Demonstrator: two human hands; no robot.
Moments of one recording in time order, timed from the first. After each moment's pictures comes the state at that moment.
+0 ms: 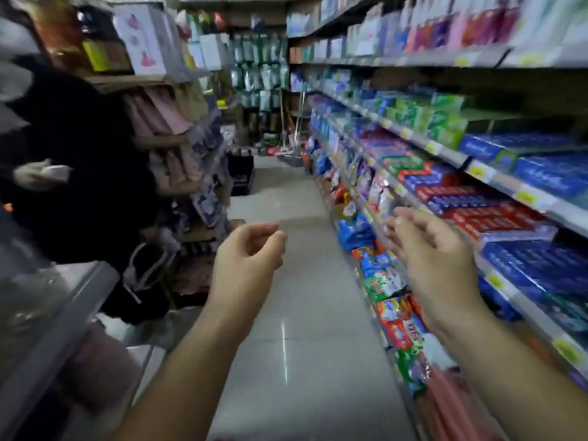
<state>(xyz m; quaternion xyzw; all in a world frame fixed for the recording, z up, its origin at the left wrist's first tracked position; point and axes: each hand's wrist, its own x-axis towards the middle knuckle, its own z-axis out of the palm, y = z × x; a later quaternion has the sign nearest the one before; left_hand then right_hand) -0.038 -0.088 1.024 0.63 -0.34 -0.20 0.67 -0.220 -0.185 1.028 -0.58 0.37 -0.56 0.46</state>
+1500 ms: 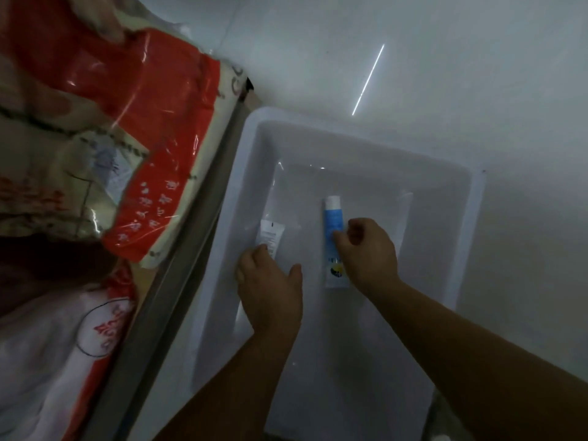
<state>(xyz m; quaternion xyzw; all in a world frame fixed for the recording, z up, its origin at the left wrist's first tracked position) -0.043 0.004 -0.053 0.96 0.07 -0.24 0.12 -0.071 -0.131 -0.070 -0.75 0.47 0.12 0.44</state>
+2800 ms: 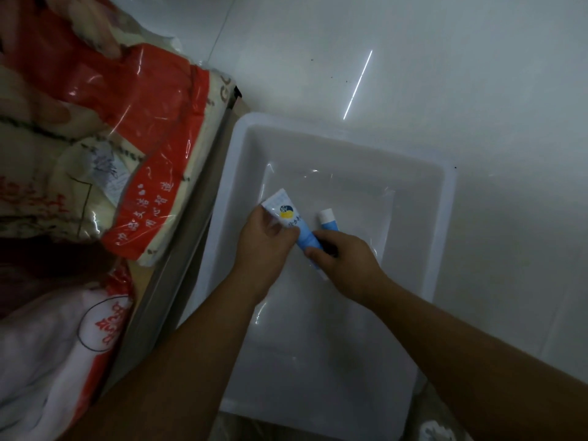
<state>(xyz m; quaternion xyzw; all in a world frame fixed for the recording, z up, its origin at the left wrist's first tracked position) 0.012 -0.010 -0.022 0.74 0.13 -0.39 0.53 -0.081 -0.127 -0.043 -0.81 0.28 0.19 0.48</state>
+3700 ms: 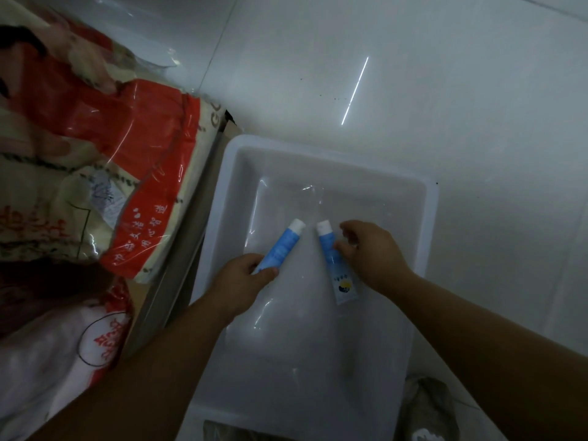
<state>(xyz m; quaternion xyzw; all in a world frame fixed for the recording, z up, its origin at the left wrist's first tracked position) 0.015 0.034 -0.043 0.82 0.00 -0.48 0.33 -0.082 -0.186 -0.048 -0.84 0.34 0.21 0.38</state>
